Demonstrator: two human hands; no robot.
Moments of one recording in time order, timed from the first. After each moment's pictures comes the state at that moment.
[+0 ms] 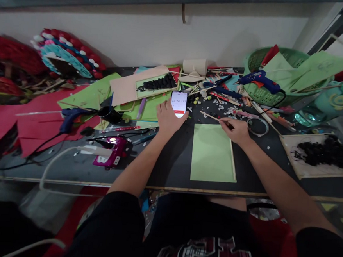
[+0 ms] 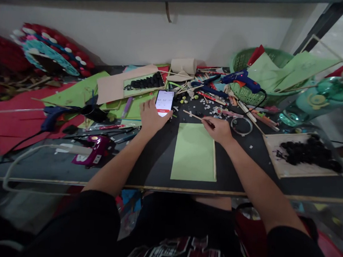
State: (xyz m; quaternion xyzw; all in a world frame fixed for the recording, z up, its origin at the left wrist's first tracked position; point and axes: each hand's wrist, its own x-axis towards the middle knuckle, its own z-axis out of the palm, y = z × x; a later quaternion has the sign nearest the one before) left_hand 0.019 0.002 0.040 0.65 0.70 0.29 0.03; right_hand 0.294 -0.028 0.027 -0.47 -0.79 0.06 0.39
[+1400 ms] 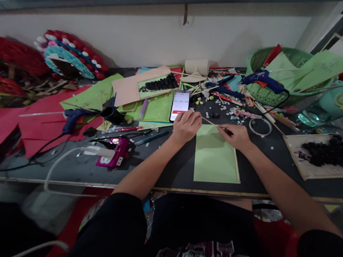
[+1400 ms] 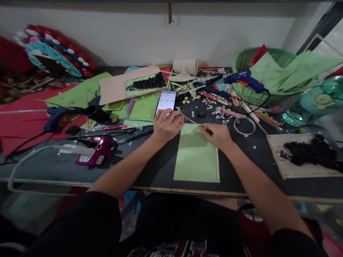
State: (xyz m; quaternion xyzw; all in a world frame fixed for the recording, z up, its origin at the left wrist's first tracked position) left_hand 0.046 -0.022 0.032 0.82 0.45 0.33 -0.09; right_hand 0.282 -0.046 0.031 -0.46 -0.82 0.06 0.35
